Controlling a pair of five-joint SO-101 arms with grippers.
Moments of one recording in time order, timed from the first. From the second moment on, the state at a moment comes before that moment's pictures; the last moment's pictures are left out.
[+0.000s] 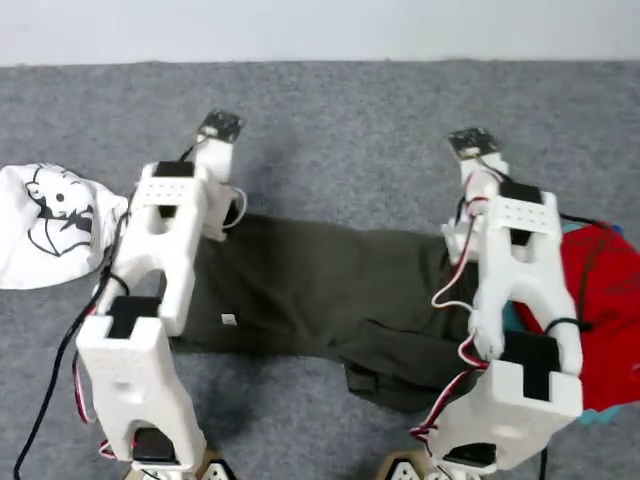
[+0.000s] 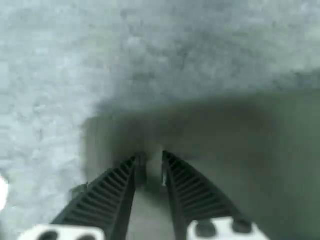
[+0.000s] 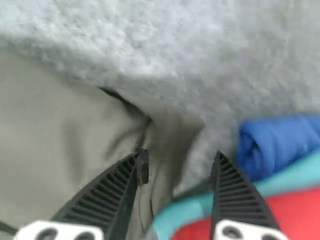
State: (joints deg) left arm -4.0 27.1 -3.1 66.0 -10.3; right arm 9.6 8.4 12.9 63.4 23.5
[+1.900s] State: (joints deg) left arm -5.5 29.4 -22.4 99.3 -9.3; right arm -1.8 -31.4 42.5 90.7 55.9
